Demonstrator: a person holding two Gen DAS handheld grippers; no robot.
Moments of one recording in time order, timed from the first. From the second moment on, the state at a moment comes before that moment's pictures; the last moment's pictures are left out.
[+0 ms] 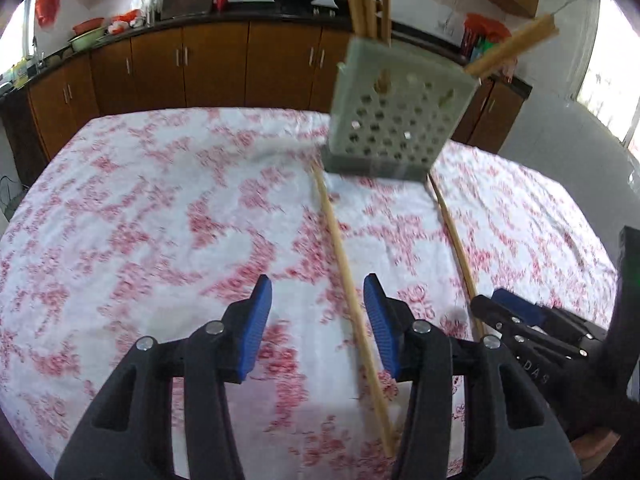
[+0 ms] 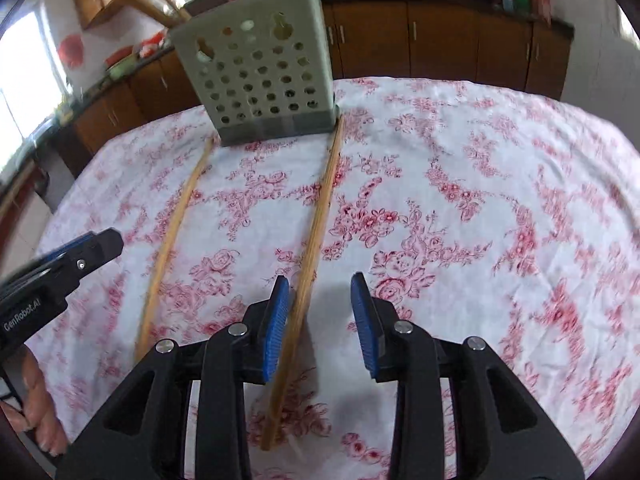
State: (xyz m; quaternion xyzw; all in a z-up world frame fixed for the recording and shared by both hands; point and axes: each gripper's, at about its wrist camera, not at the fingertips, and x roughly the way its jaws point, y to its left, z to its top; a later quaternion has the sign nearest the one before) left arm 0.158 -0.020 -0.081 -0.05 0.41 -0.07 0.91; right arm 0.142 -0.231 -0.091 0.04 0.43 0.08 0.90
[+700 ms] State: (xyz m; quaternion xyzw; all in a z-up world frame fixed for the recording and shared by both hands) left arm 0.214 0.019 -0.106 0.00 0.44 0.01 0.90; right arm 0.182 -0.263 -0.093 0.01 0.42 0.02 0.91
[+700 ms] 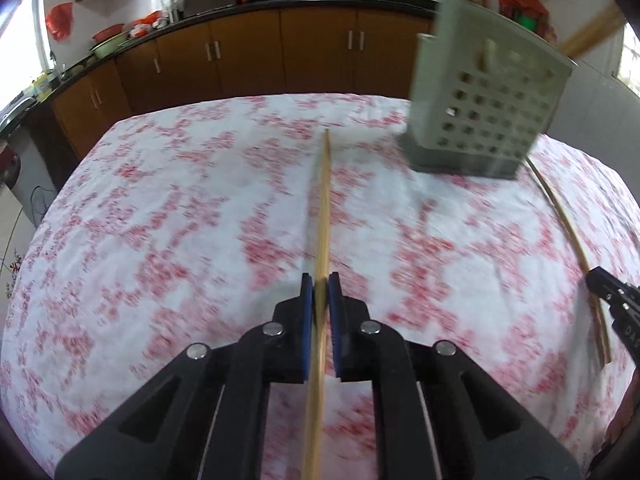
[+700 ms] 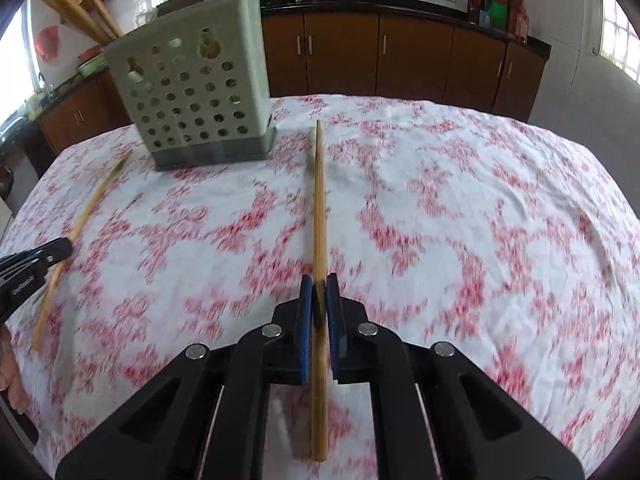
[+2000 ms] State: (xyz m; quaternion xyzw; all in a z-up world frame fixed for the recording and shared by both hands) left arm 0.213 0.026 -0.105 -0.02 0.43 0.01 0.90; right arm 0.188 -0.266 -0.094 0.03 0.42 0.02 0.91
